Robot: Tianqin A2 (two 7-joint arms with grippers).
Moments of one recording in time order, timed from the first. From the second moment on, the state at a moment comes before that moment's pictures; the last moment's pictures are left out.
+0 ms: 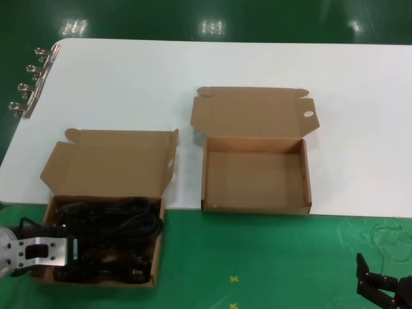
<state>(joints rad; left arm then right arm) -0.90 -0.62 2.01 -0.87 -1.41 0.83 0.58 0.00 0.30 -1.60 1.60 1.80 0.00 0.00</state>
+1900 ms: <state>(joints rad) -0.90 -0.65 2.01 -0.92 -1.42 0.86 0.51 0.00 0.30 -1.60 1.60 1.80 0.00 0.00</state>
